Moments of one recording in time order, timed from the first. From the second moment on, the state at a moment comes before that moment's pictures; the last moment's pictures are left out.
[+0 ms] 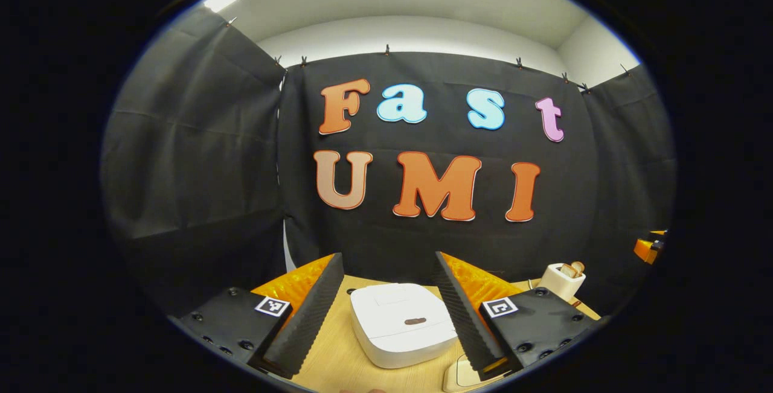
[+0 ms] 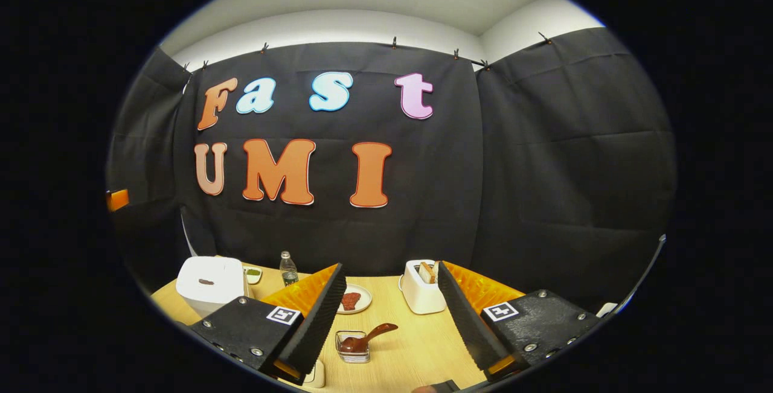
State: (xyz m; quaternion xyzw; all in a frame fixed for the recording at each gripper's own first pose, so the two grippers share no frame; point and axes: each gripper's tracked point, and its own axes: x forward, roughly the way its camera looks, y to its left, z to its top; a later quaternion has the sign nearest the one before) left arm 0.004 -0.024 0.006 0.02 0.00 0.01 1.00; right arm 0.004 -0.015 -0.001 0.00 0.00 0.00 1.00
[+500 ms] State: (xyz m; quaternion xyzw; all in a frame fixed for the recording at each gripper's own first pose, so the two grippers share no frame) left arm -0.003 -0.022 0.009 0.03 0.00 0.00 1.00; right arm -0.001 -0.014 -0.009 0.00 0.01 0.00 1.00
